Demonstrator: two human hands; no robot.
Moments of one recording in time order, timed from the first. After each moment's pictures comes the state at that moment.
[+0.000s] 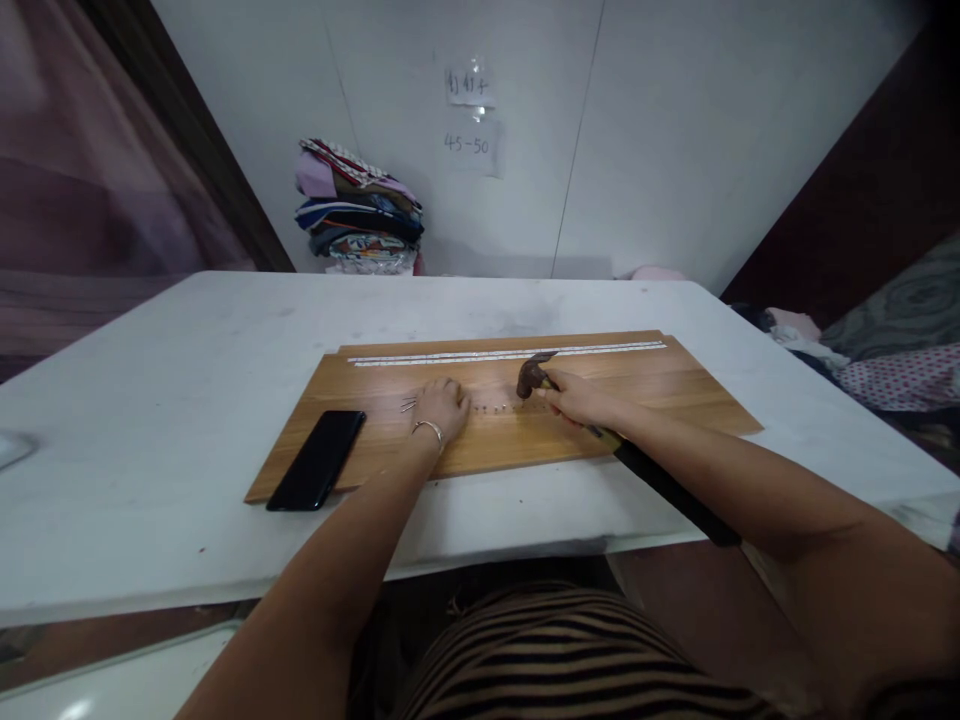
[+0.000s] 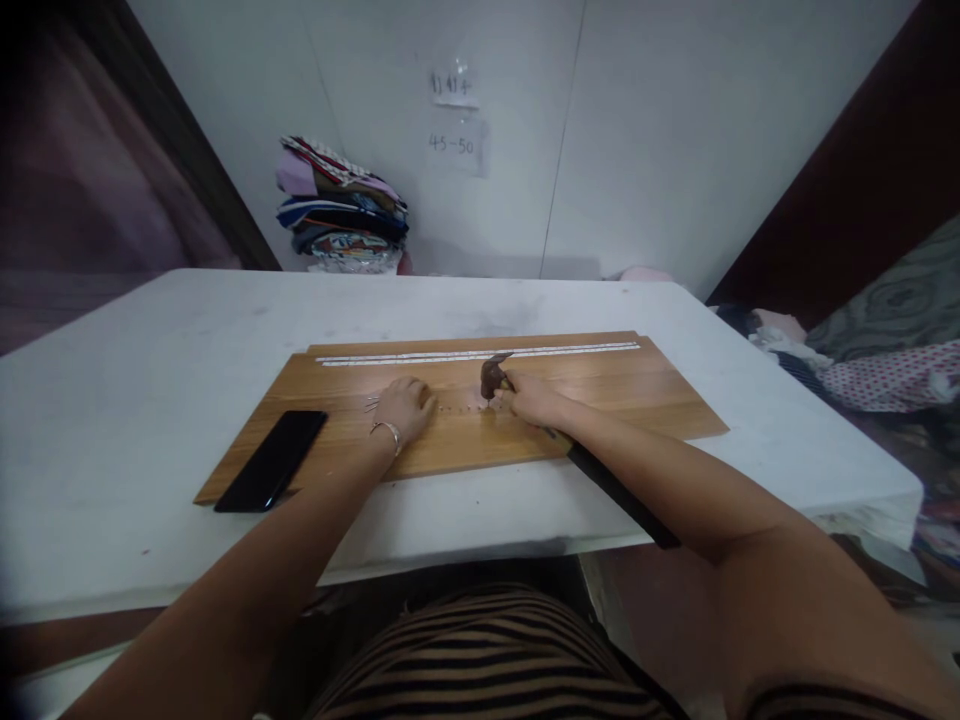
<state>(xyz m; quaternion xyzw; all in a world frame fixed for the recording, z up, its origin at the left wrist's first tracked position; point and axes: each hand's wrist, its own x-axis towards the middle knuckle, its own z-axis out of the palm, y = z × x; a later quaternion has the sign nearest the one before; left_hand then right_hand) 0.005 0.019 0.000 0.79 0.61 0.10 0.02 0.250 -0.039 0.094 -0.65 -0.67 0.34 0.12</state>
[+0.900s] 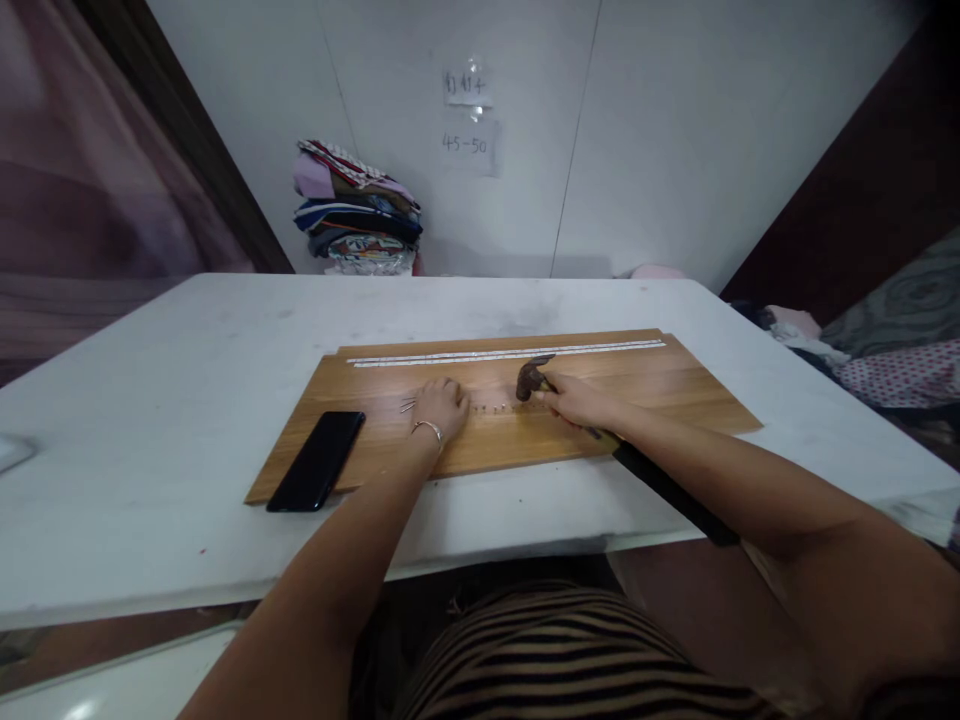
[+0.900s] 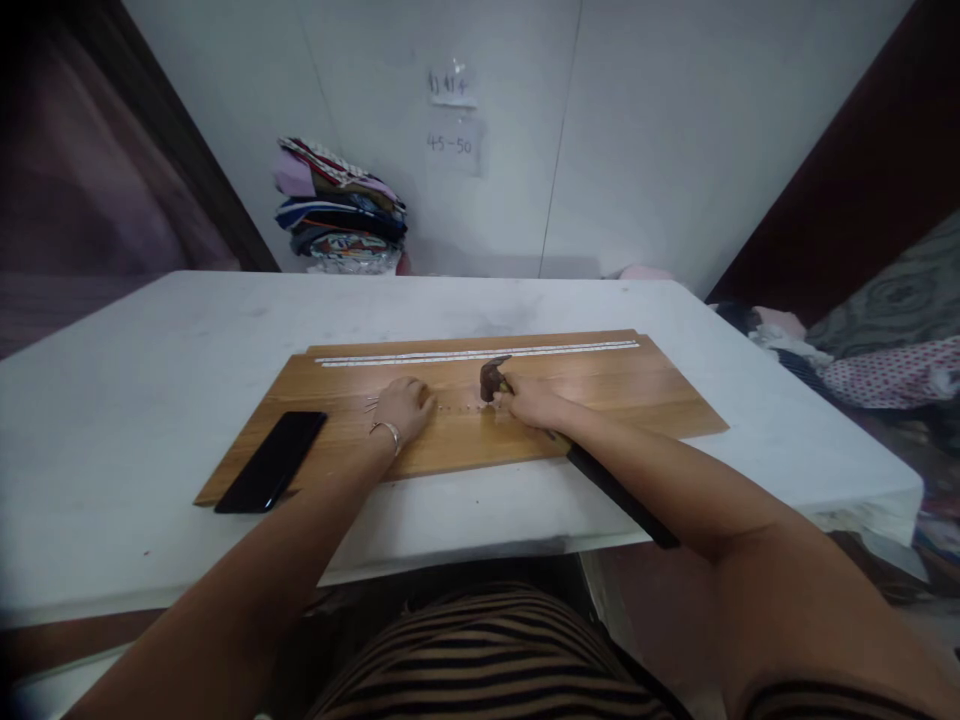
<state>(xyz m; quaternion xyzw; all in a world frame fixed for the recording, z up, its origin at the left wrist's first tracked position) 0.004 0.020 0.000 0.79 0.61 0.09 0.01 0.248 -0.040 0.091 -0.66 -0.67 0.33 0.10</state>
